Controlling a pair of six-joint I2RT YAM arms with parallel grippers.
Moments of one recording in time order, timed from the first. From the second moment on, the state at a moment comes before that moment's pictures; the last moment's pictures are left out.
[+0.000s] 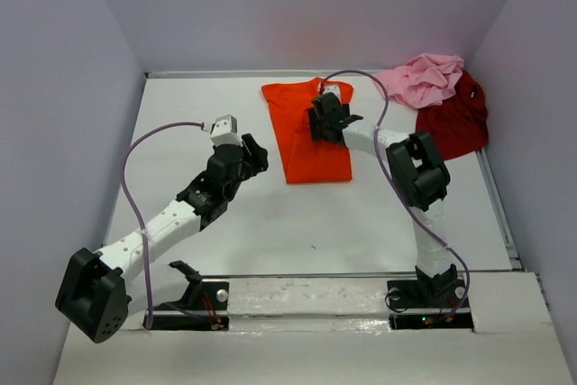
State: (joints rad) left arm -0.62 1.08 0.66 0.07 -0.35 -0.63; right arm 0.52 2.18 1.59 -0.19 0.44 0.24
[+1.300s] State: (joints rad) left arm -0.63 1.60 0.64 0.32 -0.13 -0.74; right arm 0.52 1.56 0.80 -0.06 0.31 0.60
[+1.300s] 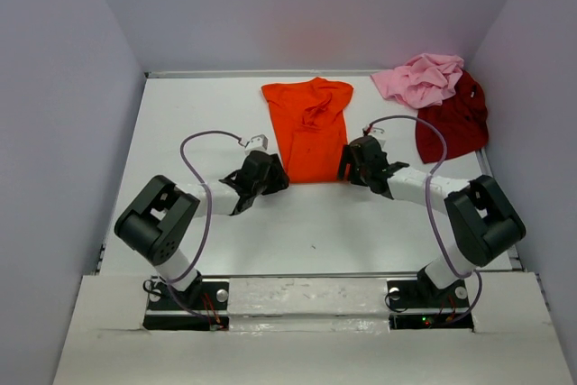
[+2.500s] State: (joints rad) left arm -0.63 1.71 0.73 0.35 -0.10 -0.69; right arm 0.52 1.71 0.84 0.08 0.24 0.62
